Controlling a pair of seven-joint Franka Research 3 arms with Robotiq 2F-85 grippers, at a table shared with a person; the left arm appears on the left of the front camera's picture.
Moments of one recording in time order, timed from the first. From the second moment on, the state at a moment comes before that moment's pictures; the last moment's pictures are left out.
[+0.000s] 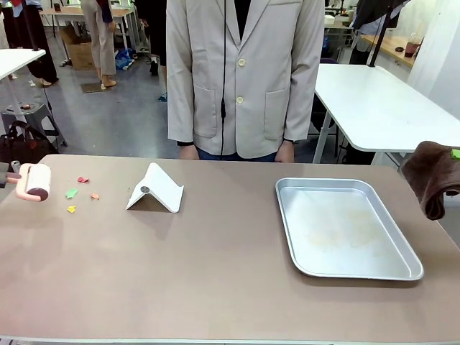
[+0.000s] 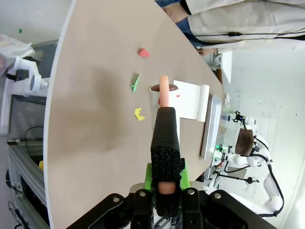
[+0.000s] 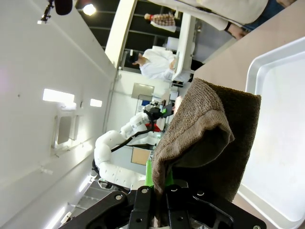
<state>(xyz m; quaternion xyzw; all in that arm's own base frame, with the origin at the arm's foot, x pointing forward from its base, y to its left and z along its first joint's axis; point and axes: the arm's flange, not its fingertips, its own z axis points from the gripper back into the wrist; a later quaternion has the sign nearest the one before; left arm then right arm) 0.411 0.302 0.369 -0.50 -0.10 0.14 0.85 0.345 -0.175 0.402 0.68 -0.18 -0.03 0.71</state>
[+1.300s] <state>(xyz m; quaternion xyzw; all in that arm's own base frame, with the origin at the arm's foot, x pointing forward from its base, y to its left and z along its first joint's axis) 0.395 0.272 0.336 -0.44 -0.09 0.19 0.87 0.345 -0.175 0.402 0.68 -0.18 -0.03 0.71</state>
